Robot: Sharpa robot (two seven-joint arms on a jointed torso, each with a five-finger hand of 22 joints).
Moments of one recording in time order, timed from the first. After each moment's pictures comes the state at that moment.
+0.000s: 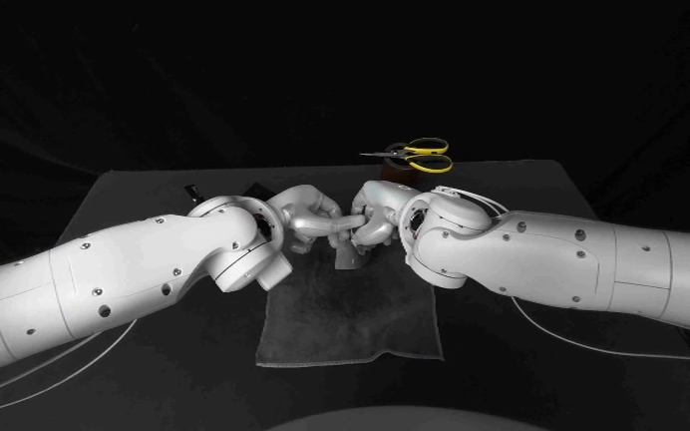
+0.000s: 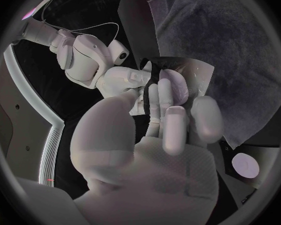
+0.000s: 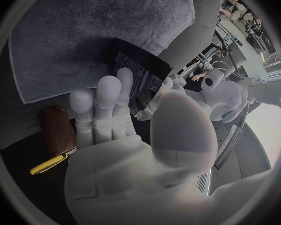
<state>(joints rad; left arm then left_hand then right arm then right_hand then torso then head) 1.18 -0.73 -0.05 1.61 -0.79 -0.24 -0.29 1.09 -0.17 0.41 0.29 0.05 0.87 0.06 0.95 0.18 1.11 -0.01 0.87 0.23 1.47 -0.06 1.47 1.30 0.10 1.36 0.05 1.35 1.19 1.23 -0.61 -0.15 1.57 -1.33 -0.32 -0.52 1.04 -0.19 0.82 -0.19 0.87 0.99 0.05 0.68 0.52 1.47 -0.05 0.51 0.36 1.41 -0.10 0.80 0.82 0.14 1.17 0.00 1.03 1.13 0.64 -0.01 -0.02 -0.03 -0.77</state>
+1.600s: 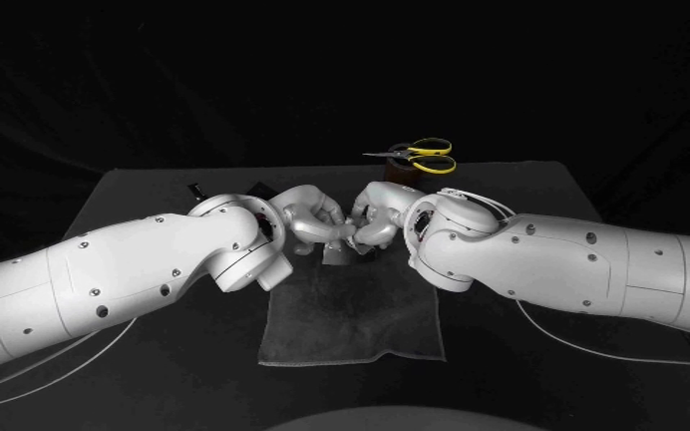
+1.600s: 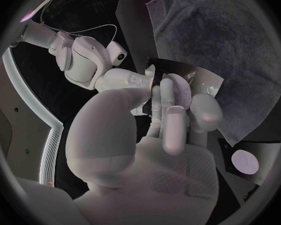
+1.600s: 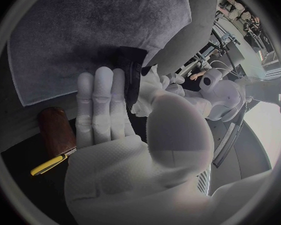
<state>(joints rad) 1.19 -0.75 -0.05 1.64 -0.81 -0.24 -0.32 1.22 -0.26 0.86 0.21 0.07 0.80 0.07 1.01 0.23 1.10 0.01 0.82 0.27 1.47 -0.06 1.46 1.28 0.10 1.30 0.04 1.28 1.09 1.23 -0.63 -0.16 1.60 -1.31 -0.33 -0.50 1.06 -0.20 0.66 -0.10 0.58 0.84 0.12 0.46 0.65 1.39 0.03 0.30 0.31 1.32 -0.03 0.54 0.73 0.18 1.05 0.07 0.69 0.89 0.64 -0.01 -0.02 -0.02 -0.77</state>
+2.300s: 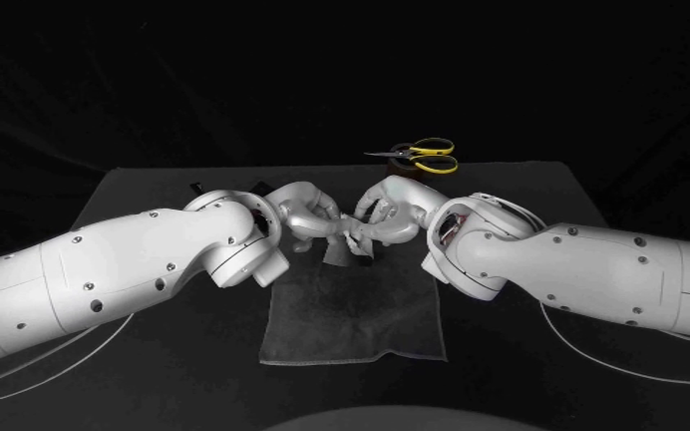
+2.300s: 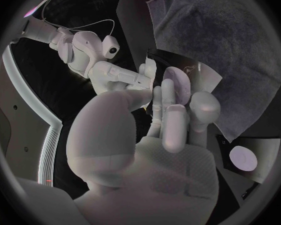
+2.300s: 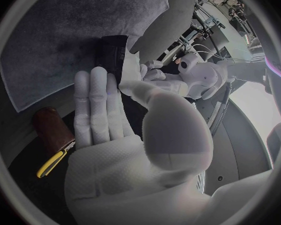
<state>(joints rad) 1.20 -0.77 -0.05 1.64 -0.78 -0.24 -0.32 1.20 -0.23 0.91 0.20 0.06 0.79 0.09 0.98 0.23 1.07 0.03 0.81 0.29 1.46 -0.05 1.42 1.23 0.11 1.25 0.05 1.24 1.02 1.22 -0.75 -0.16 1.69 -1.16 -0.45 -0.28 1.16 -0.20 0.66 -0.10 0.42 0.82 0.17 0.34 0.56 1.29 0.08 0.13 0.17 1.27 0.01 0.45 0.67 0.17 1.06 0.11 0.62 0.84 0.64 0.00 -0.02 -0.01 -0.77</state>
